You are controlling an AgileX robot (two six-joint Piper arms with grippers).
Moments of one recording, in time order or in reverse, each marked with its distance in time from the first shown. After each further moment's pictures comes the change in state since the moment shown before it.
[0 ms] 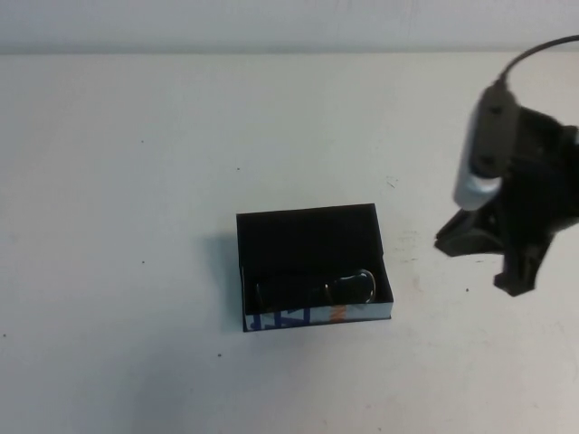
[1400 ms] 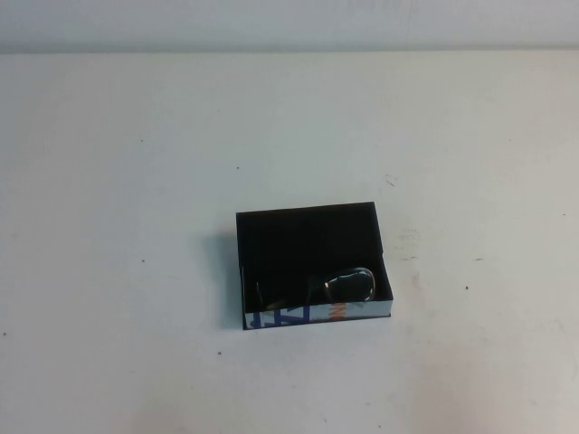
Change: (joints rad) right arm -0.293 -1.428 0.873 -0.292 -0.508 1.327; left arm 0.000 0.000 0.000 0.000 0.000 0.000
